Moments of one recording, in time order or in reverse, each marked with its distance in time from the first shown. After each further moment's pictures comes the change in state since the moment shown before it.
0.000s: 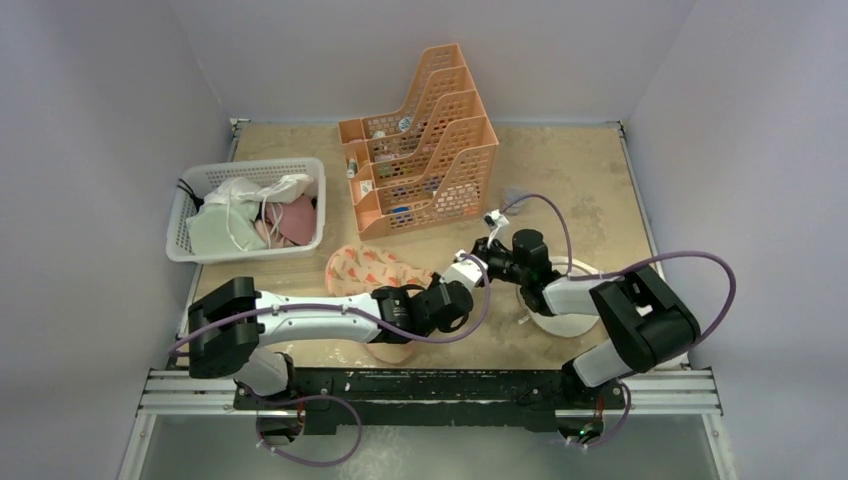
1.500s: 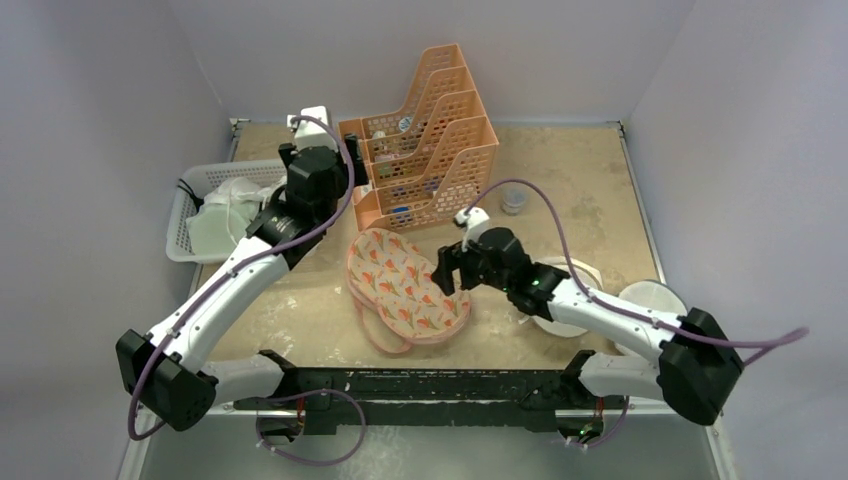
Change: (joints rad) left arm 0.747 -0.285 0.238 0.029 -0.055 0.119; right arm 0.286 -0.371 0.201 -0.717 0.536 -0.202
